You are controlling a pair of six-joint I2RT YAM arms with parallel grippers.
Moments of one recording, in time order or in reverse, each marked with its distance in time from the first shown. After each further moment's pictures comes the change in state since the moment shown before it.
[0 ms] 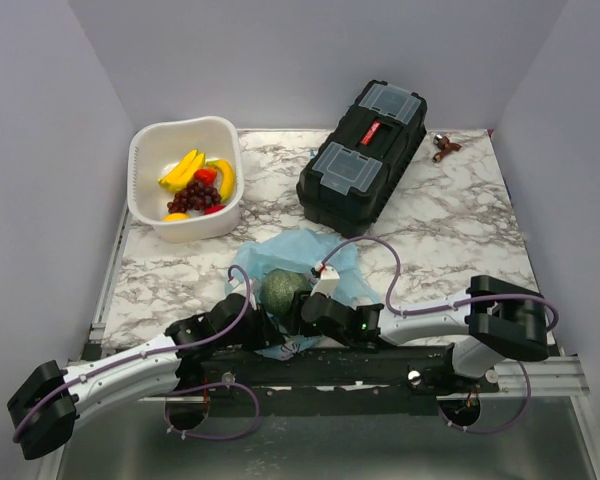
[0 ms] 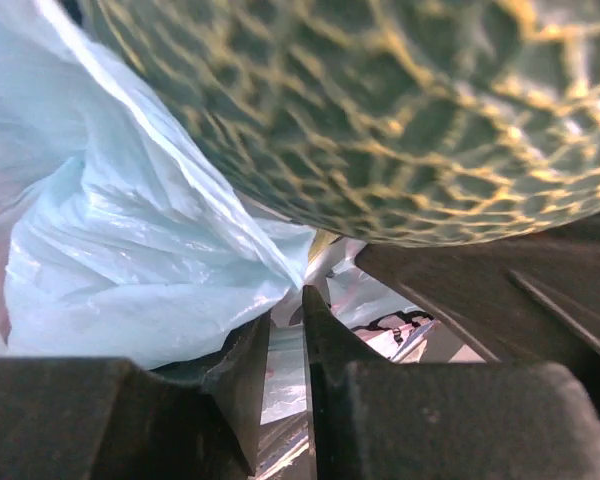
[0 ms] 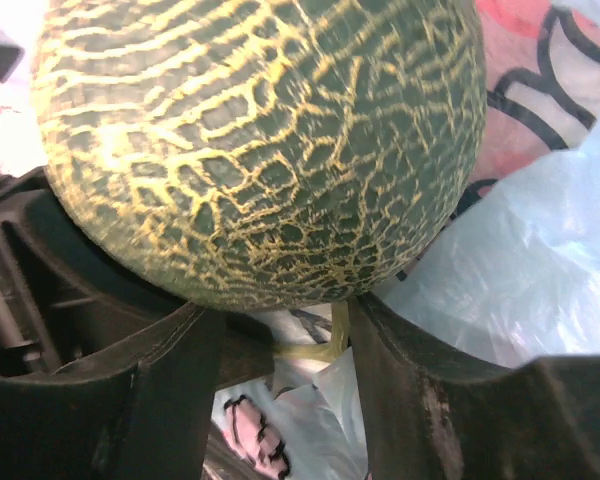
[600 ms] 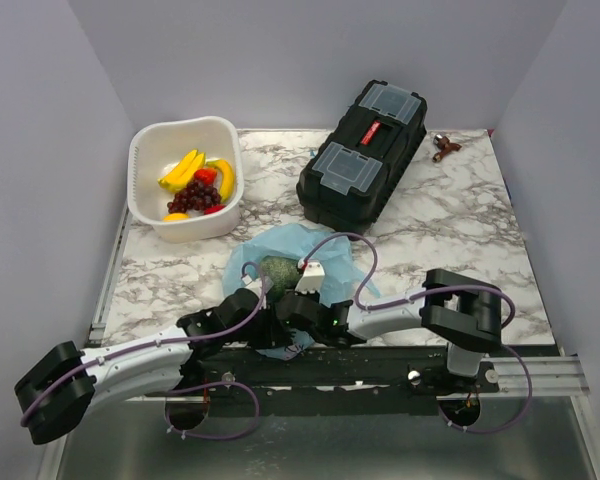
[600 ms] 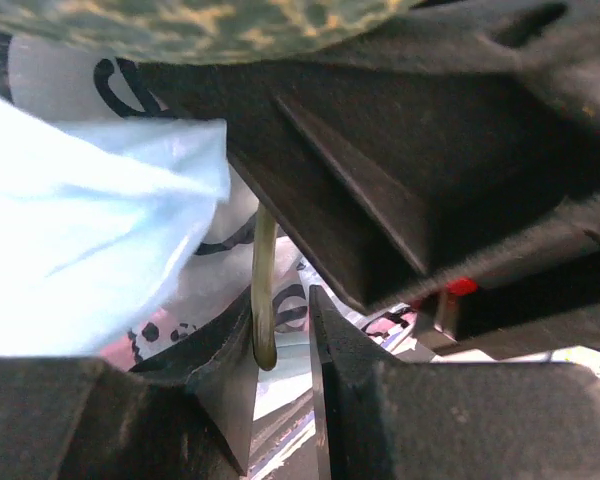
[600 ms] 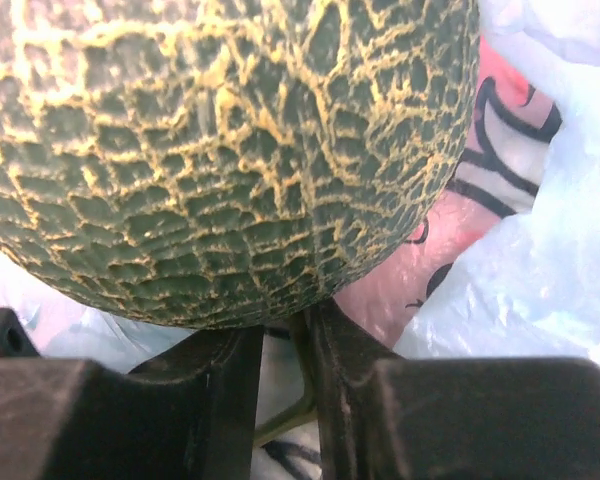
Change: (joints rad) left arm 0.000 0.177 0.033 0.138 0.092 0.074; right arm 0.001 0.235 0.150 -0.027 0.177 -0.025
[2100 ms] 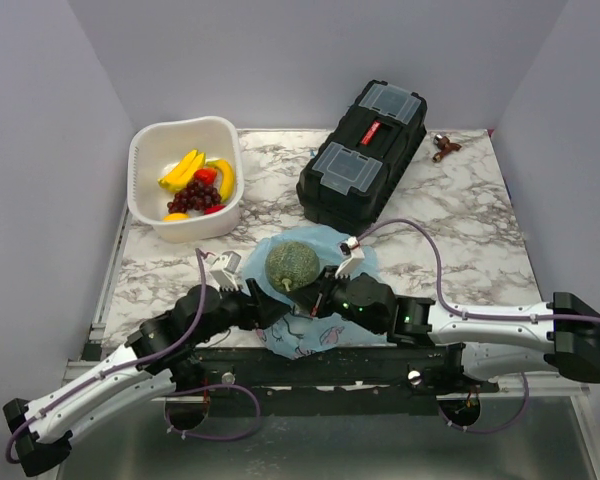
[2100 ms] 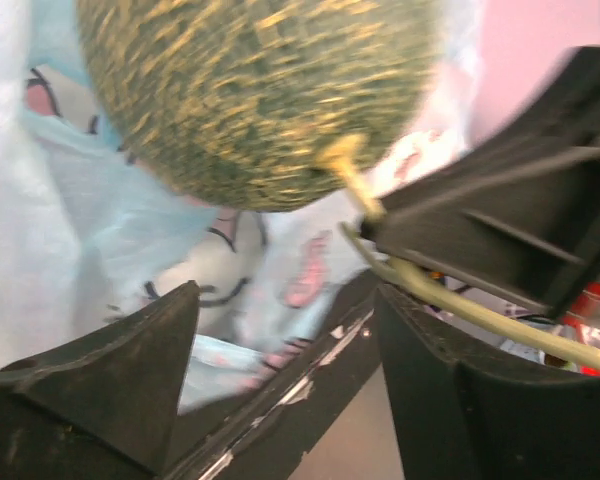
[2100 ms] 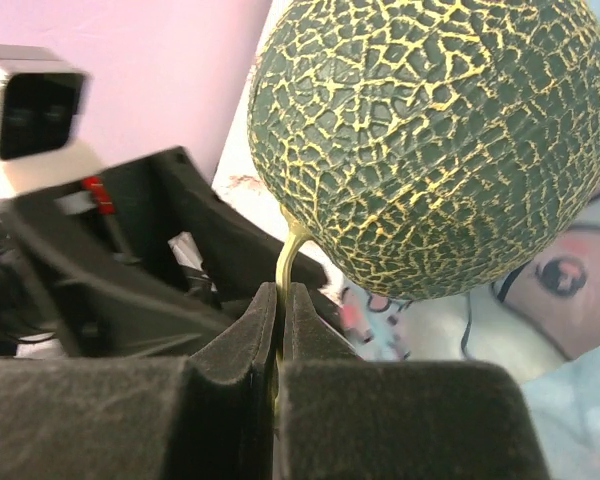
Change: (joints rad) left arm -0.001 -0.456 0.210 -0.331 -0.238 0.058; right arm -0.043 -0.595 -0.177 0.091 -0.235 -0.027
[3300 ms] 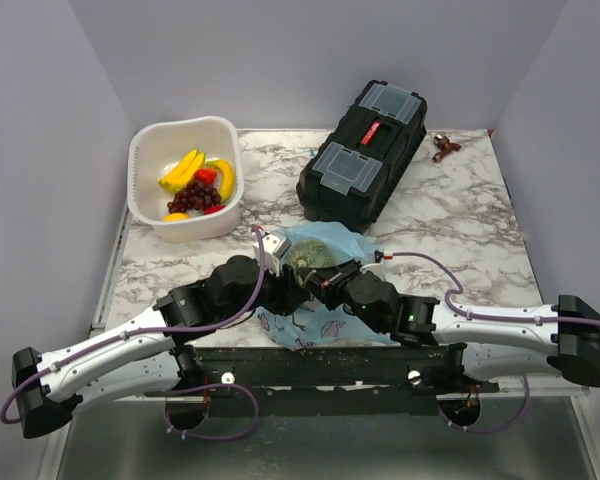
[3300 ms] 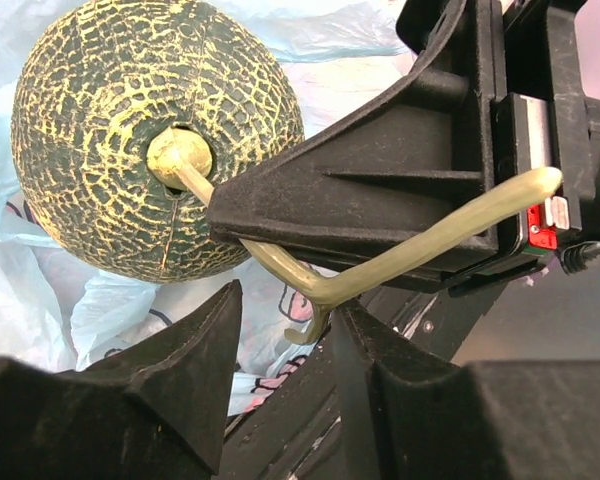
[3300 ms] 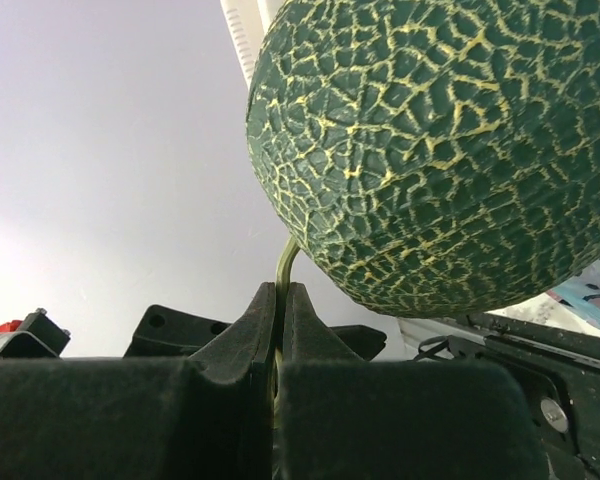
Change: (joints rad) left arm -0.101 0.391 0.312 0.050 -0.015 0.372; right arm -0.032 -0.032 -0.035 -0.046 0.200 0.851
